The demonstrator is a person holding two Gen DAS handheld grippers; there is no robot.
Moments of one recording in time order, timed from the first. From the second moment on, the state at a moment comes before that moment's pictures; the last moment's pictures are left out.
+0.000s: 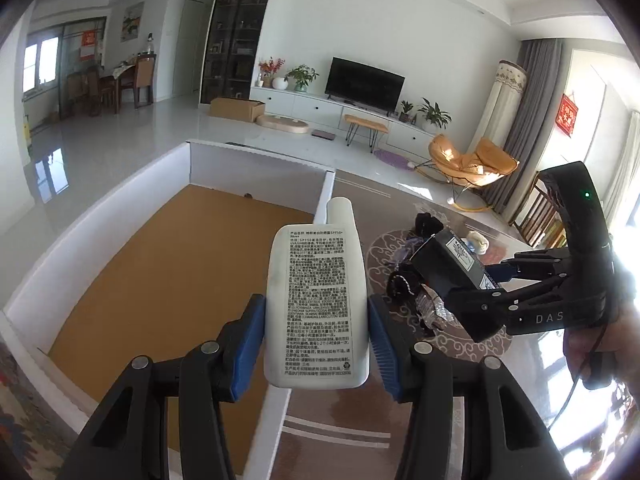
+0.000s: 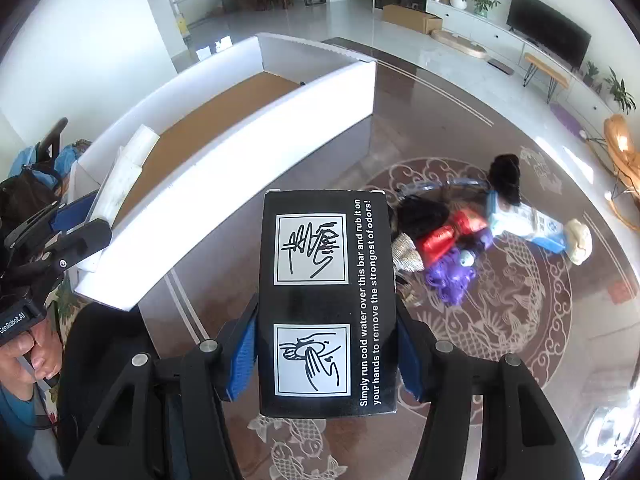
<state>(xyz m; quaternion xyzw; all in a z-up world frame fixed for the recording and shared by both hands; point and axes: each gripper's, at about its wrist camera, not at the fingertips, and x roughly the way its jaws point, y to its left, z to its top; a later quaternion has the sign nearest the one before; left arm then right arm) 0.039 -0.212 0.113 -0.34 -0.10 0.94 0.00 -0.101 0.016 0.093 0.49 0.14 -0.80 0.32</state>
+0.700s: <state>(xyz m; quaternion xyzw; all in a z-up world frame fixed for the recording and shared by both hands) 0.037 -0.304 0.054 -0.41 -0.10 0.90 -0.11 -0.077 -0.159 0.063 0.43 0.10 -0.79 0.42</state>
